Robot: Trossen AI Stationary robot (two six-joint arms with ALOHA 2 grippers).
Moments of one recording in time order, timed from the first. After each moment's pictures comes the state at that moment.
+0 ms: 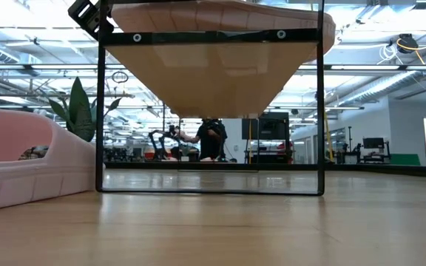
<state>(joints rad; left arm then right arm) -0.11 1.32 1.07 -0.37 0.26 -1.61 0.14 0.97 1.49 -0.35 1.18 -1.03</state>
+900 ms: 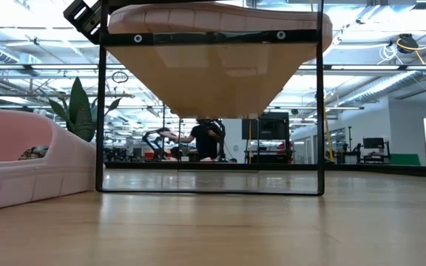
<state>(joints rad) -0.10 1.32 1.07 -0.40 0.29 -1.60 0.14 0.97 1.49 -0.35 1.18 -1.03</state>
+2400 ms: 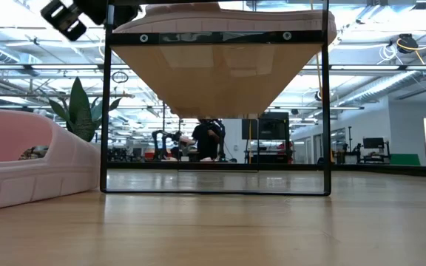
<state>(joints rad) -0.04 1.19 1.07 -0.66 0.24 -1.56 0.14 0.97 1.49 -0.35 1.18 -1.04</state>
